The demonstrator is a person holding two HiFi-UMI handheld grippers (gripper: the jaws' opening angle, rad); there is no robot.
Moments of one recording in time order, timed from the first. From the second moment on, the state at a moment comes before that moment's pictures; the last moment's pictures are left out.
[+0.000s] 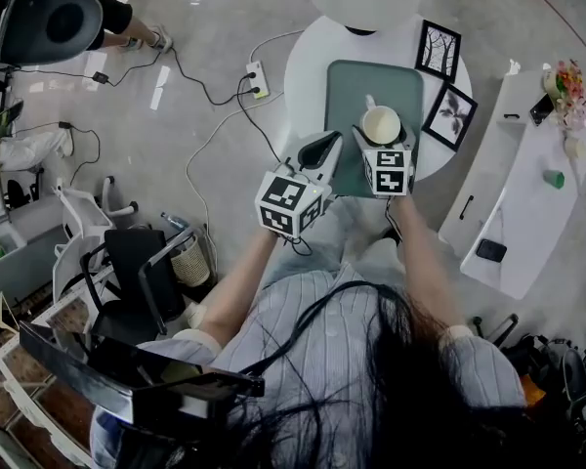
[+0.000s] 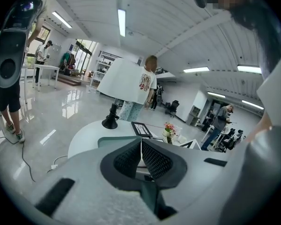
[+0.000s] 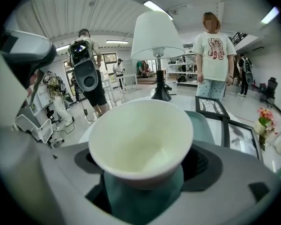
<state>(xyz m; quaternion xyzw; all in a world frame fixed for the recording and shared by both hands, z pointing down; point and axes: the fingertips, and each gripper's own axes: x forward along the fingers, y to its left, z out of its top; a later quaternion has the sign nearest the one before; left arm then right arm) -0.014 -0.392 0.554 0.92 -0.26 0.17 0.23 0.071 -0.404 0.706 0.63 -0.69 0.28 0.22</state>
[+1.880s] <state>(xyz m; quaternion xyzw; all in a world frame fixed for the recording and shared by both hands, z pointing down) 0.001 -0.244 0.501 0.93 -0.29 0.12 0.18 0.086 -0.209 0.537 0.64 -0.71 0.24 0.15</state>
